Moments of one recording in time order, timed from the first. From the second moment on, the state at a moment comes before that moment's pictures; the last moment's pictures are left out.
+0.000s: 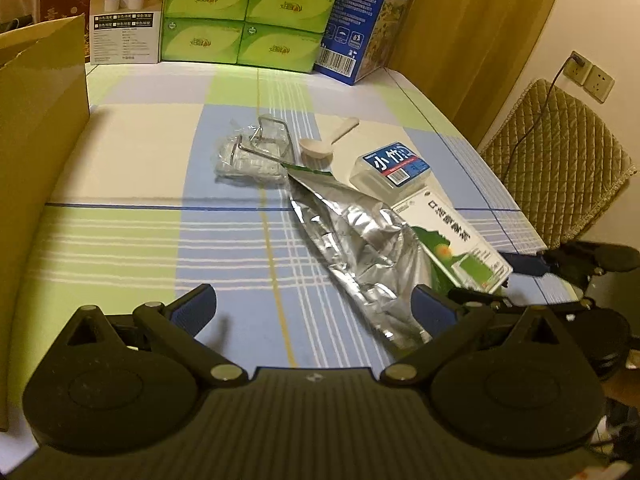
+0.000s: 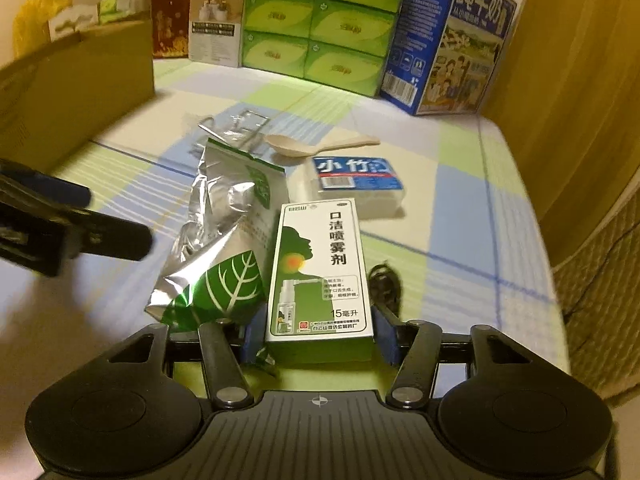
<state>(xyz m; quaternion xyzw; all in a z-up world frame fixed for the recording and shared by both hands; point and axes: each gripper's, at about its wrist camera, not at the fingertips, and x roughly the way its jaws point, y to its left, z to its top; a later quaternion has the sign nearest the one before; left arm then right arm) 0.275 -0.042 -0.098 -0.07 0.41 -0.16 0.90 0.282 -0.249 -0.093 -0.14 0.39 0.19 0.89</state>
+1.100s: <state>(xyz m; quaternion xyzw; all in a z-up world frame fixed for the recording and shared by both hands) 0.270 -0.041 -0.097 0.04 0.49 -0.24 0.83 0.262 -0.252 -0.097 -0.08 0.42 0.20 0.88</state>
